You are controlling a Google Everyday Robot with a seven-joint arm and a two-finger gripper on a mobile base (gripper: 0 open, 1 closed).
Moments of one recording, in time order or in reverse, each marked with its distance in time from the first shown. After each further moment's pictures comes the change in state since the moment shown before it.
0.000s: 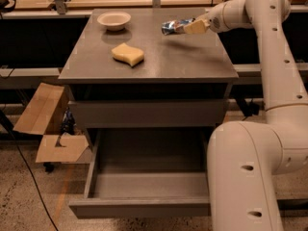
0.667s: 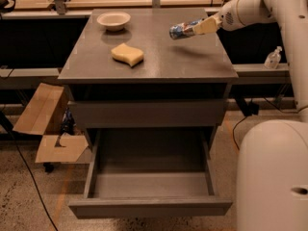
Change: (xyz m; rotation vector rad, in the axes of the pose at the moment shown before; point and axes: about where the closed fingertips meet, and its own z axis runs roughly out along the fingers) arm 0.005 0.014 -0.054 -0.016 0.088 0.086
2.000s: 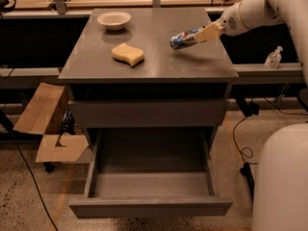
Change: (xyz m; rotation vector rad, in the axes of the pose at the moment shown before) arm 0.020 0.027 -0.017 -0.046 0.076 -0.012
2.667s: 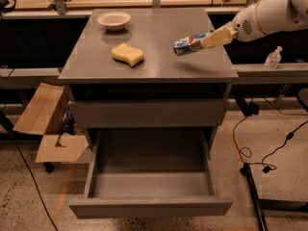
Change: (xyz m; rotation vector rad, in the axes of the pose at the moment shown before) arm 0.013 0.044 -0.054 -0.039 -0.013 0.003
